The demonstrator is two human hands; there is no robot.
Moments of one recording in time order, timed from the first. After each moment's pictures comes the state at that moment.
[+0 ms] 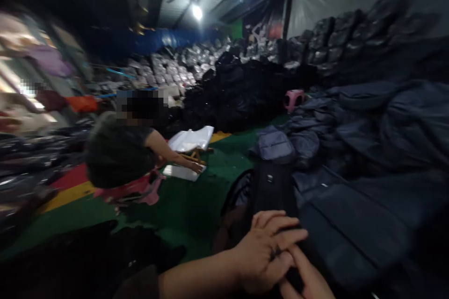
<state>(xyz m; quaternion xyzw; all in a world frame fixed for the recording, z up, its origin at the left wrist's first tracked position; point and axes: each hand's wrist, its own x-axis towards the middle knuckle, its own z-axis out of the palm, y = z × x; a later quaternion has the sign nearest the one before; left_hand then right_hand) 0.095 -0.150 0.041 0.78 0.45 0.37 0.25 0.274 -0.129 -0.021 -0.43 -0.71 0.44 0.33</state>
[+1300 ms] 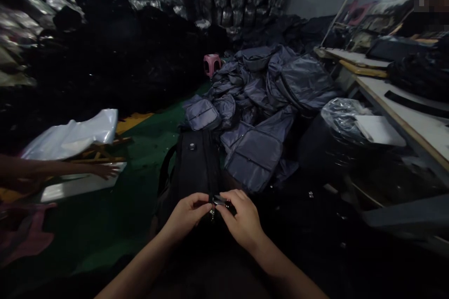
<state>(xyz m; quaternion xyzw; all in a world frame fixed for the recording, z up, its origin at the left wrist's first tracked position) 0.120 -0.108 -0.047 0.49 0.52 0.35 0.61 0.297 -0.126 -0.048 -0.52 -0.71 0.29 0.38</state>
